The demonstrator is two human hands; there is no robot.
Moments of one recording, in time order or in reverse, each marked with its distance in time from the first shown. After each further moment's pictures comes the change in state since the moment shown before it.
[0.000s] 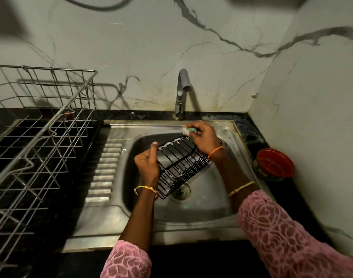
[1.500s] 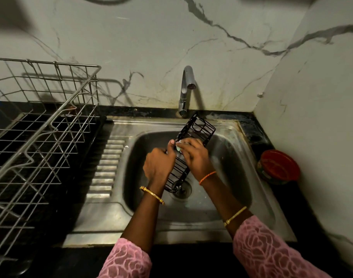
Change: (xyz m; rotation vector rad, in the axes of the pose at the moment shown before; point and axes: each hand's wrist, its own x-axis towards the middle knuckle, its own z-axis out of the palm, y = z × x) left_hand -0.004 0.012 0.015 0.938 -0.149 -0.130; right_hand -0.050 0.026 0.039 -0.319 0.077 -0.429
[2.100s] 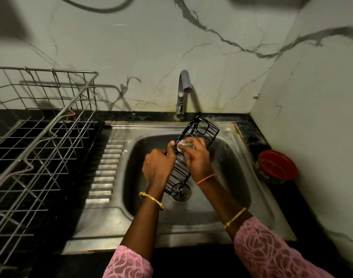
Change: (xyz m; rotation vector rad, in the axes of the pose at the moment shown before) left_hand -0.005 0.009 -0.007 -0.009 0.014 0.040; right_hand 0.003 -0.018 -0.012 0.004 0.119 0.102
